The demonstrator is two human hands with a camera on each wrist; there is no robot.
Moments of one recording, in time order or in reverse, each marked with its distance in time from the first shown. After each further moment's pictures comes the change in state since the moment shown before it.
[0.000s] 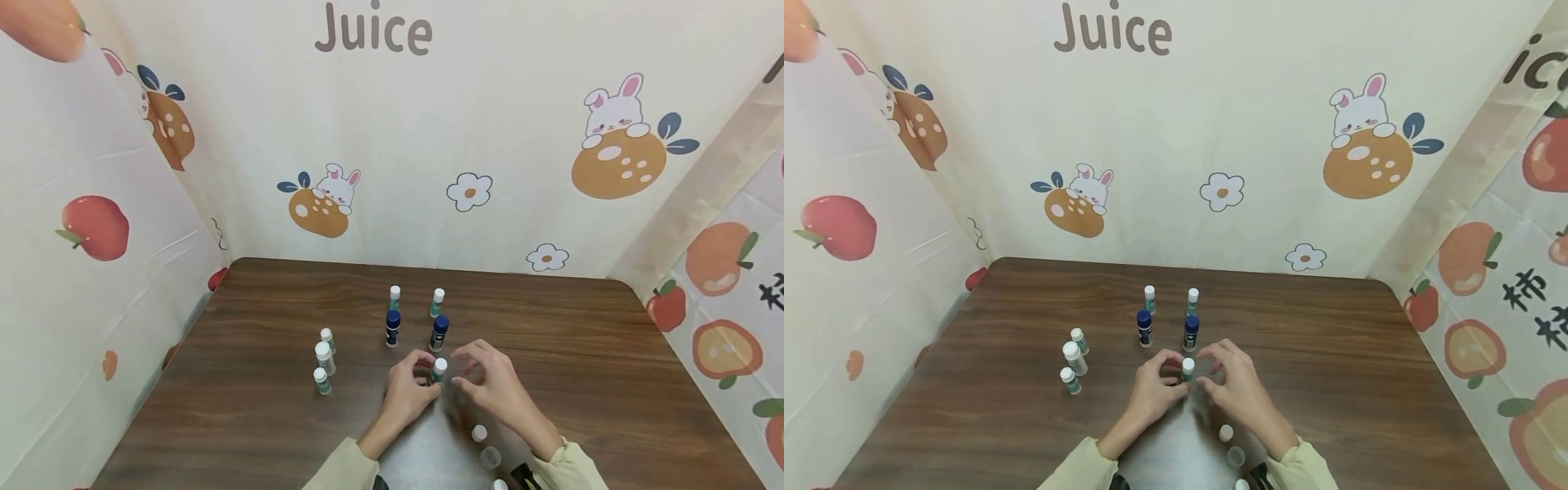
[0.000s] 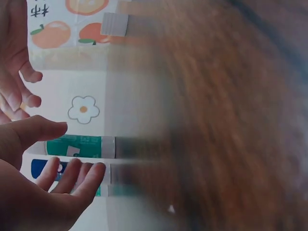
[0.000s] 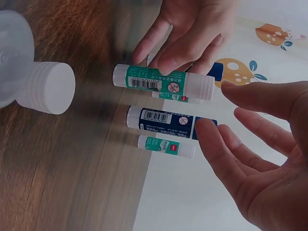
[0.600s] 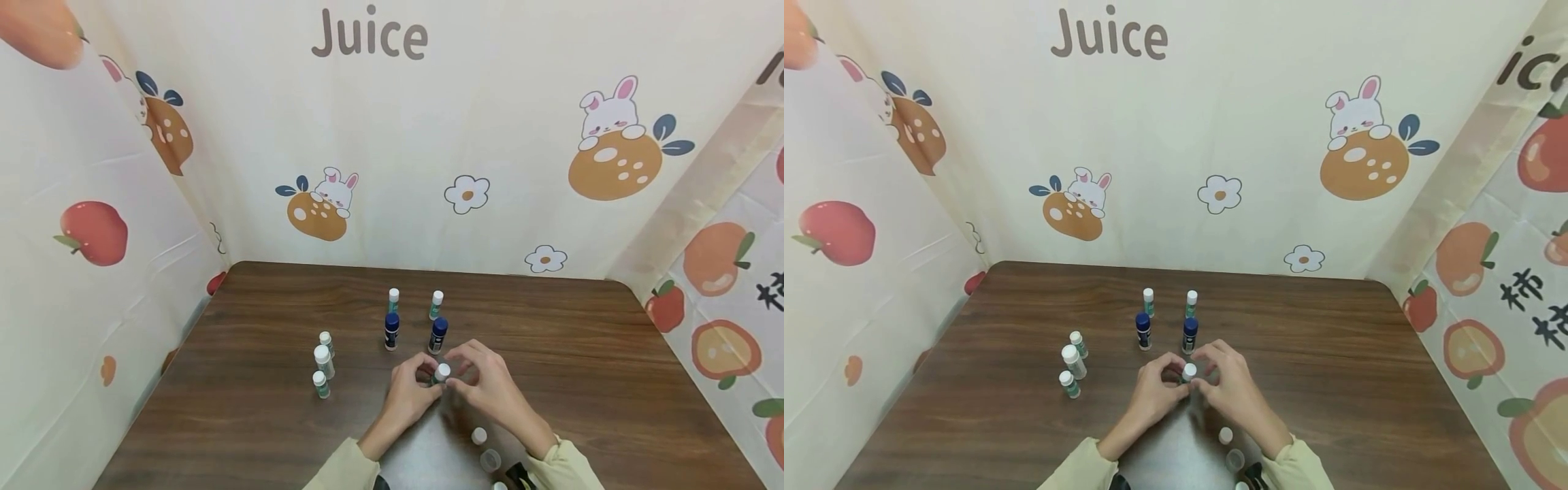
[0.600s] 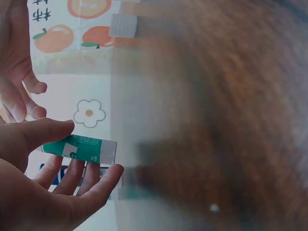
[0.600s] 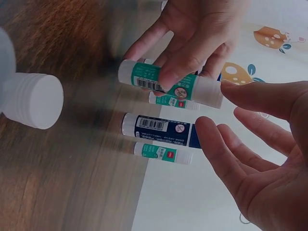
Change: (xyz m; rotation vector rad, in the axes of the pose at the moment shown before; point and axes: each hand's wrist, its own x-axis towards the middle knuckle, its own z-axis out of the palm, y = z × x) left_hand 0.003 0.003 0.001 0.060 -0.023 0.038; right_hand 0.005 -0.001 0.004 0.016 -0.024 -0.032
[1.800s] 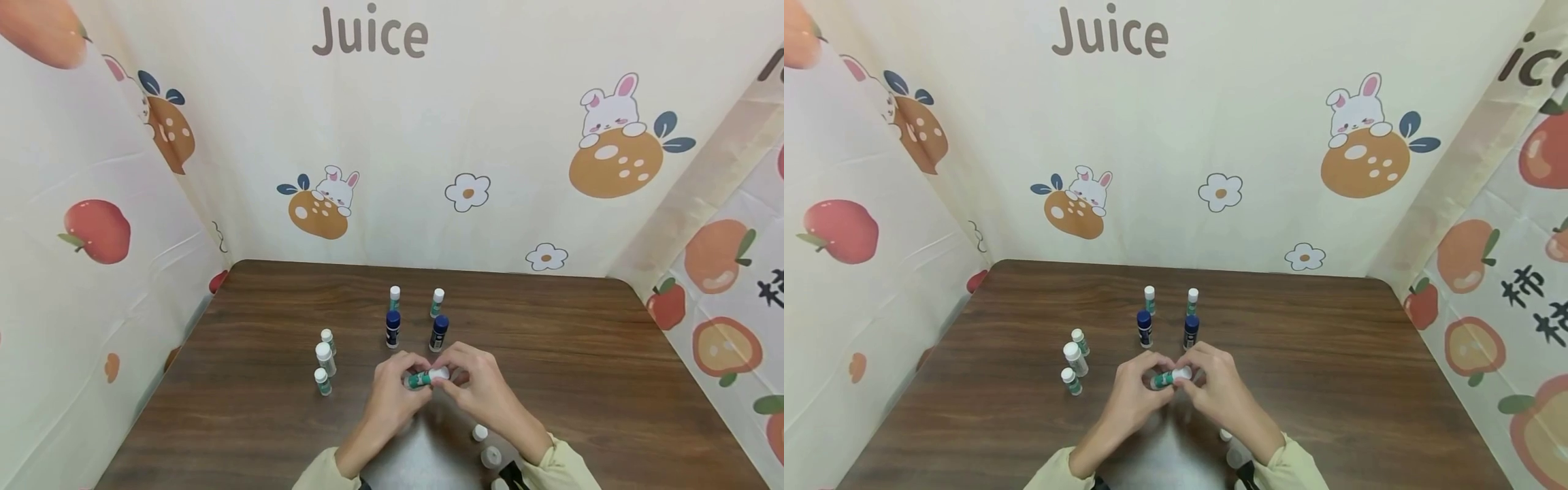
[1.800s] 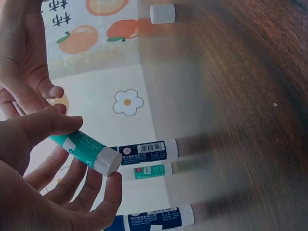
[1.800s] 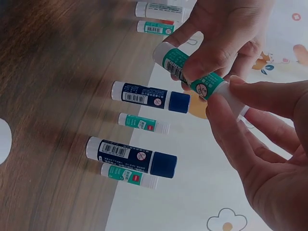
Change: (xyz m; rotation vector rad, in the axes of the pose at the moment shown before) left_hand -0.022 0.037 -0.037 0.174 0.059 0.168; right_hand 0.002 -0.031 0.003 0.107 -0.003 -0.119
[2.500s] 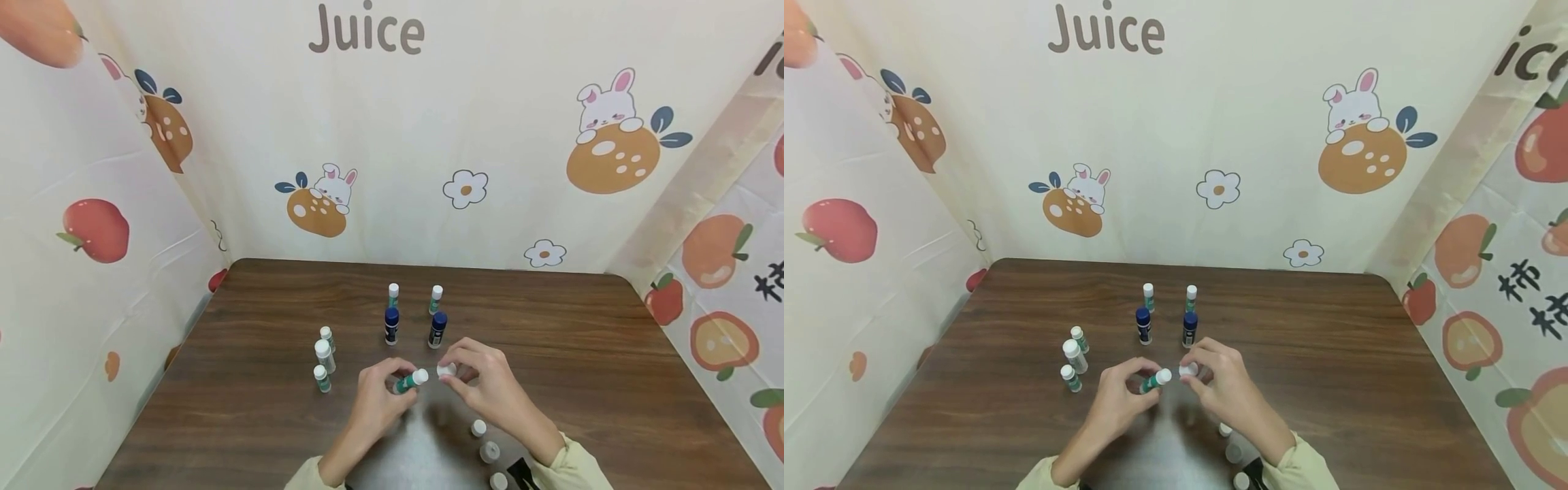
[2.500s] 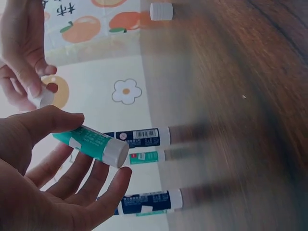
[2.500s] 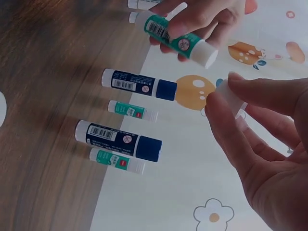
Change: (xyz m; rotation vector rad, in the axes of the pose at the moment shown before) left_hand -0.014 -0.007 -0.014 -0.057 0.003 -0.037; right_hand -0.004 -0.010 -0.013 -0.069 0.051 -0.073
